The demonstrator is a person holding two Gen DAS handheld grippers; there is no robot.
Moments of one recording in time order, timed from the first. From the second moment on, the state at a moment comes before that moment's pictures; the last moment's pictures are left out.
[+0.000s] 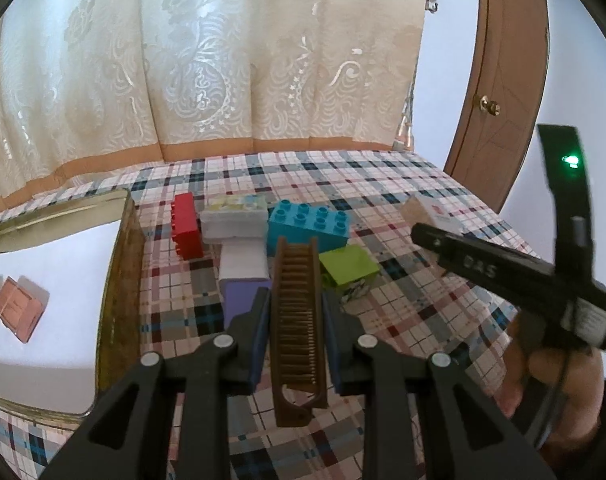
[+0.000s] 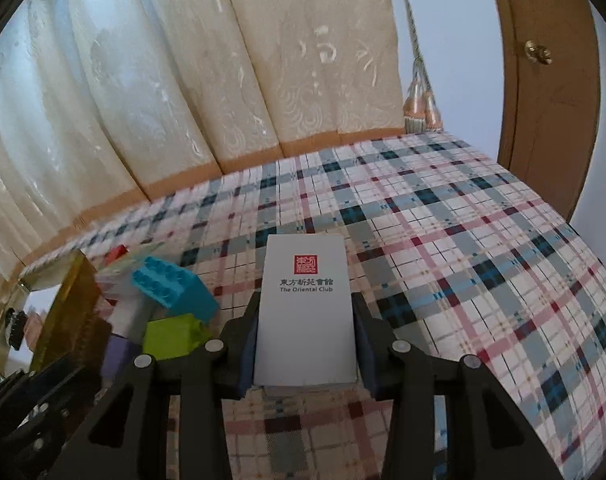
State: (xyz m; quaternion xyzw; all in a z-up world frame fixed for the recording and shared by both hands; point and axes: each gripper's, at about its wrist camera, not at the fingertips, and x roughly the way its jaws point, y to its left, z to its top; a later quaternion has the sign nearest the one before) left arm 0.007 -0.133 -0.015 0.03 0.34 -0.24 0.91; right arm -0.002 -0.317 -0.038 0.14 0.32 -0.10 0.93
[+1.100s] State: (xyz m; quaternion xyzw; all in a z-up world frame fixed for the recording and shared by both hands) left arm 0.004 -0.115 -0.004 0.03 0.31 -0.23 0.92; right arm -0.034 -0.274 -0.018 0.13 0.24 -0.08 0.96
